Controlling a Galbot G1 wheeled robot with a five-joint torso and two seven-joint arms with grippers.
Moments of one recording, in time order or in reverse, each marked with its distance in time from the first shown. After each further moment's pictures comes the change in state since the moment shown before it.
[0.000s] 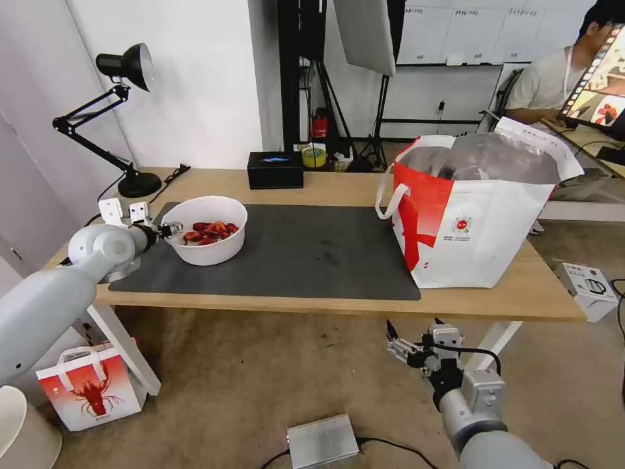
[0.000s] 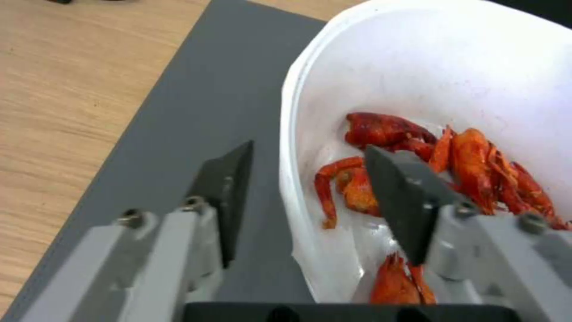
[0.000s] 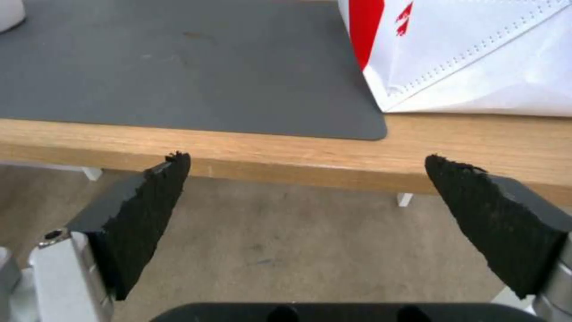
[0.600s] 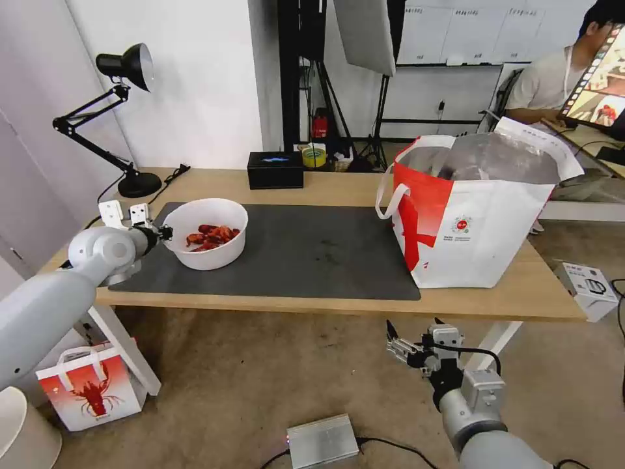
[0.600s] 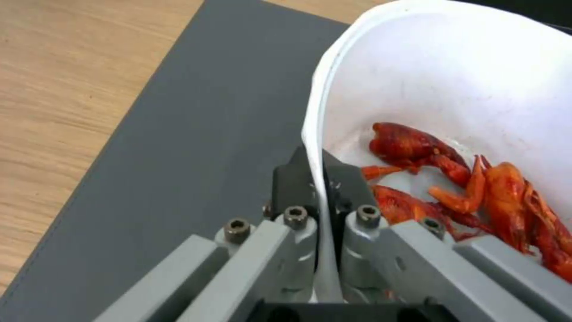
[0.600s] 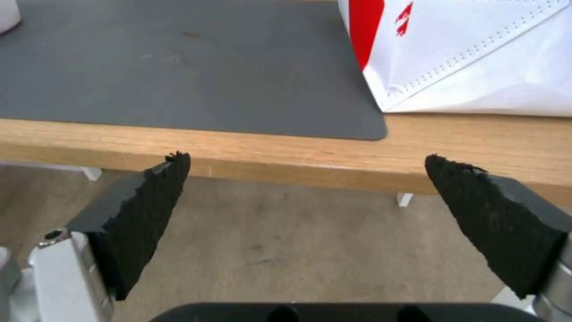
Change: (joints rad) left arm 0.022 0.001 -0.018 -0.014 -0.004 -0.003 -0.001; right arm 0.000 0.000 0.000 0.000 0.000 0.000 0.000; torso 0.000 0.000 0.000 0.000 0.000
